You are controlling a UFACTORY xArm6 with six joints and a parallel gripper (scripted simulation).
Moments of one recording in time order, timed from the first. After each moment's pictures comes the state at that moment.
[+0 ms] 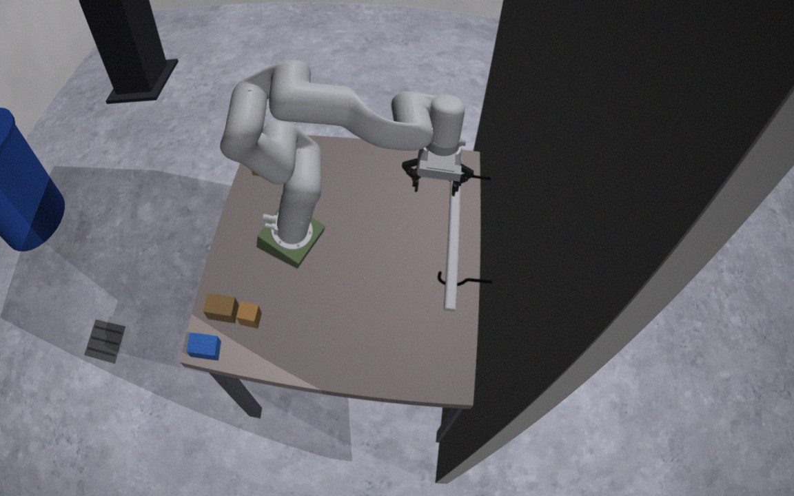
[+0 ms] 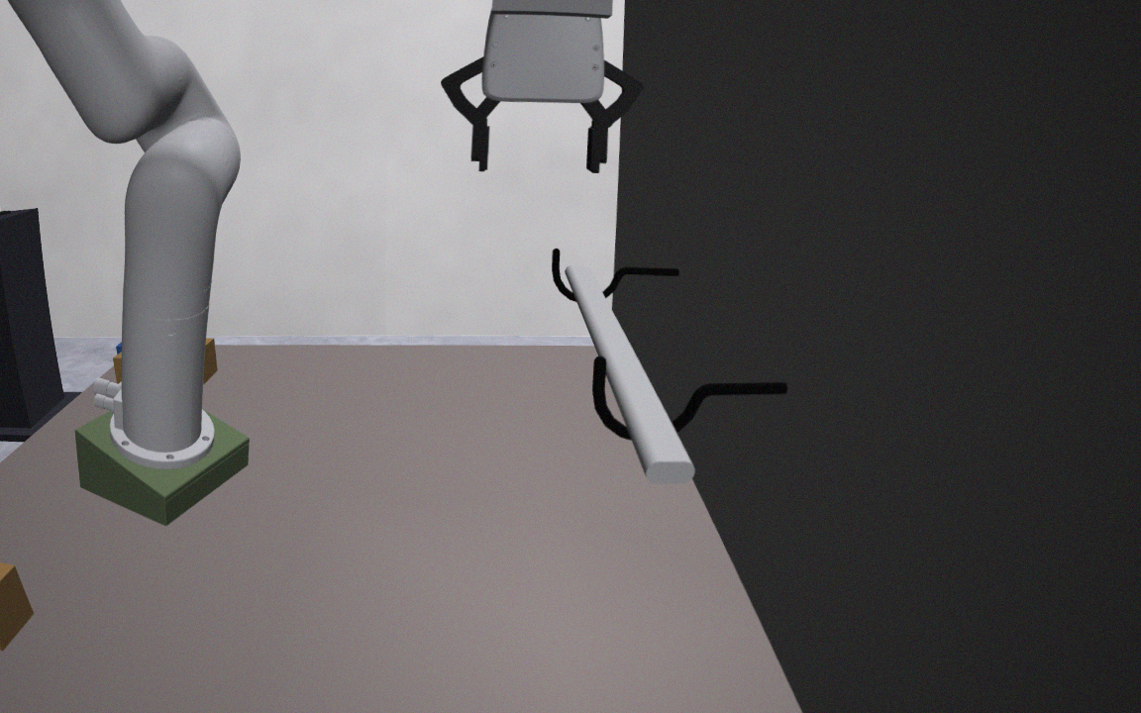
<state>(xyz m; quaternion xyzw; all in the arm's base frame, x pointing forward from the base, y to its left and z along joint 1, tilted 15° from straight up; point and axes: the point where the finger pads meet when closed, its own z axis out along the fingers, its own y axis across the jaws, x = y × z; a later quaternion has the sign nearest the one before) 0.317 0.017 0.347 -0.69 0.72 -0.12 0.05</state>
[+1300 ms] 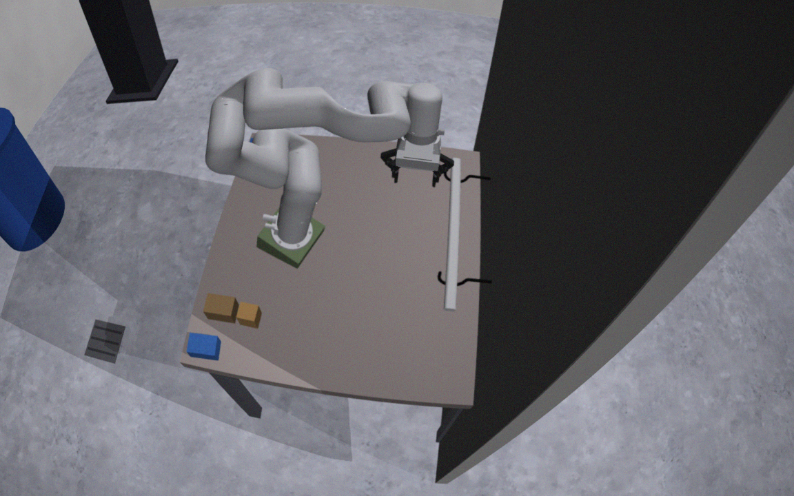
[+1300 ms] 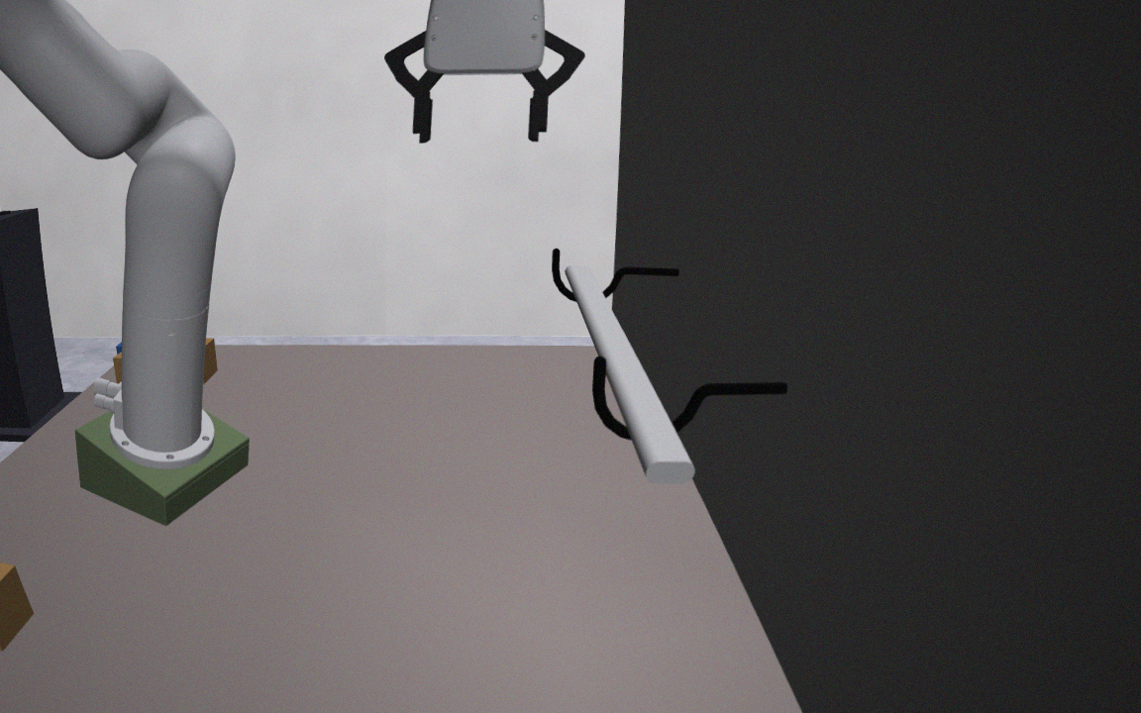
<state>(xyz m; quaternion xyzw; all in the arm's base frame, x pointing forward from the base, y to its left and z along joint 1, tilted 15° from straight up) 0.261 0.021 0.360 -0.69 0.72 -0.12 0.05</state>
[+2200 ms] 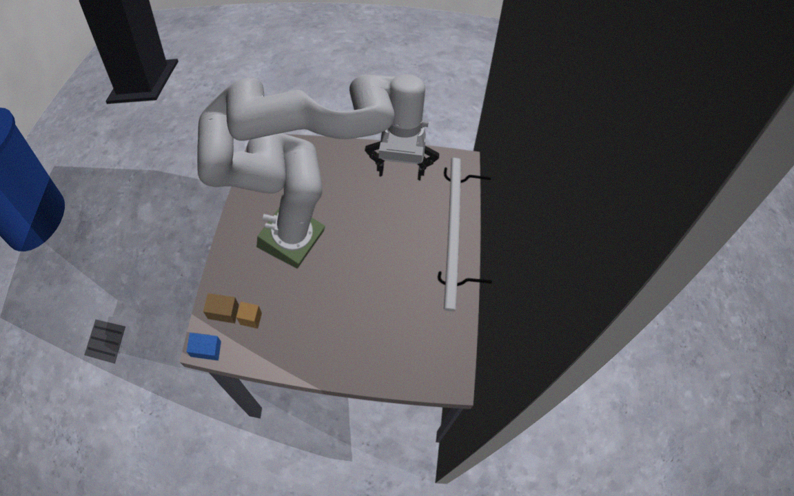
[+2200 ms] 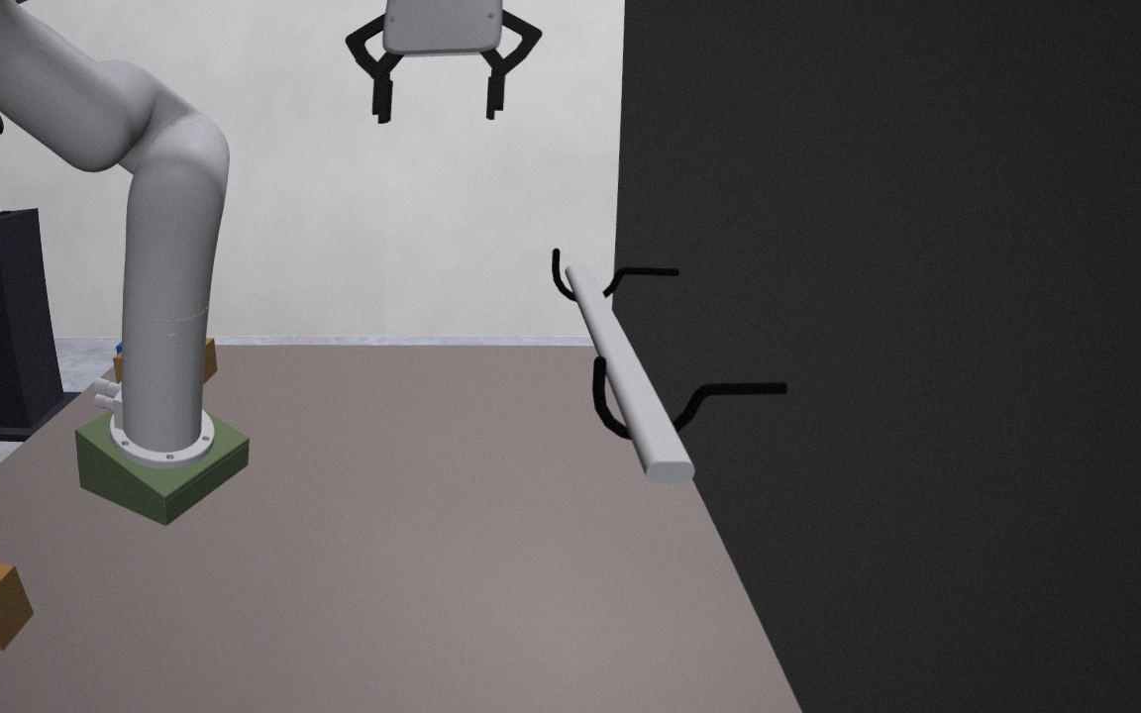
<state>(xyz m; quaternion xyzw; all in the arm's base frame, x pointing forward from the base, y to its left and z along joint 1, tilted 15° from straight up) 0.221 0.024 0.369 -0.69 0.72 -0.12 0.05</state>
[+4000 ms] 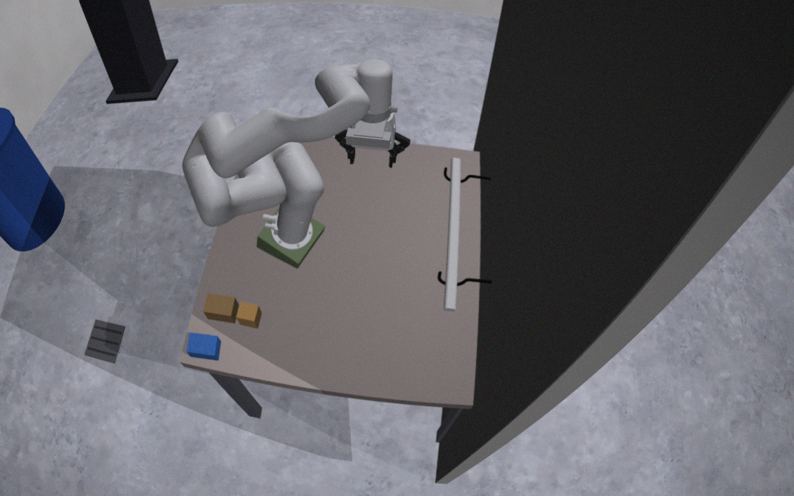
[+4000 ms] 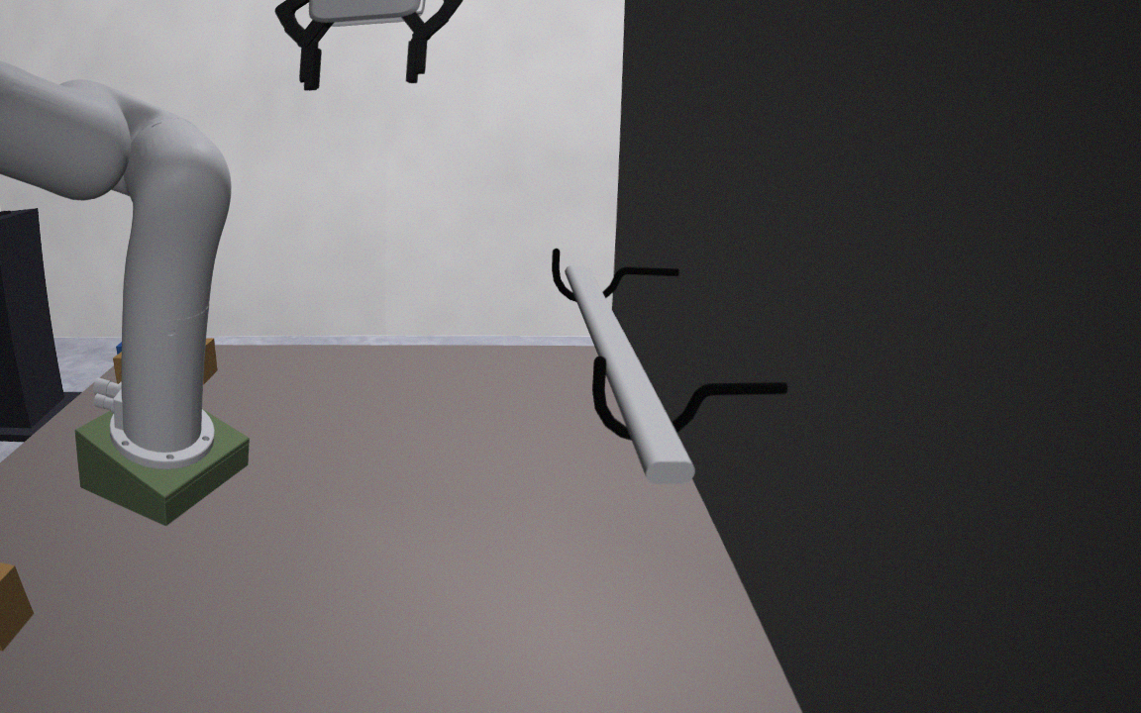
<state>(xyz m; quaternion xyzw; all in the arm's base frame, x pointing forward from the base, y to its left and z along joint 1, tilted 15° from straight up) 0.146 0.029 0.387 -0.69 0.72 -0.12 0.05</state>
